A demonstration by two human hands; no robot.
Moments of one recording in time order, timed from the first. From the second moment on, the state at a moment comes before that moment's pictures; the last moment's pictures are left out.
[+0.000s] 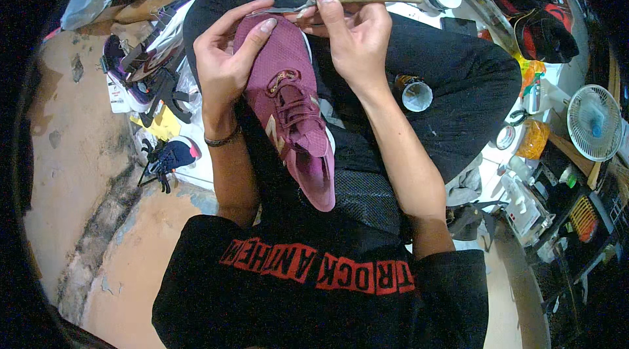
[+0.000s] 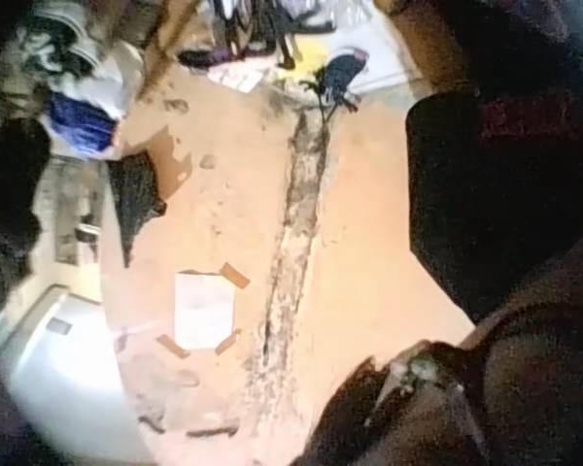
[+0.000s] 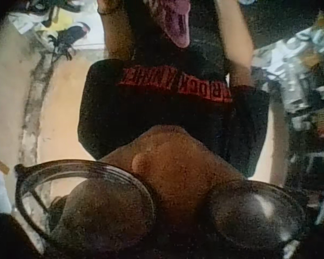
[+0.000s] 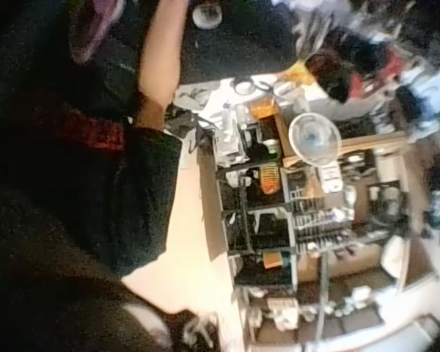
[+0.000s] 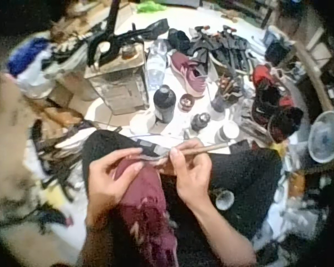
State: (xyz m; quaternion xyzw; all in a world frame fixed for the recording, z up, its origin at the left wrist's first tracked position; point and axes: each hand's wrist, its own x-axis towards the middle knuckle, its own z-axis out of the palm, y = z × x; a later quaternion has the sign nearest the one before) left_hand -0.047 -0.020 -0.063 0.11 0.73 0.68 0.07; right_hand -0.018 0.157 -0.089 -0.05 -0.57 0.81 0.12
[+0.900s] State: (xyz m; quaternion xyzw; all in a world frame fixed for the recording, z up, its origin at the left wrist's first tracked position) left_hand -0.048 -0.020 -0.066 0.12 0.72 0.68 0.08; right_hand -0.023 0.157 -0.083 -0.03 -0.57 0.81 0.09
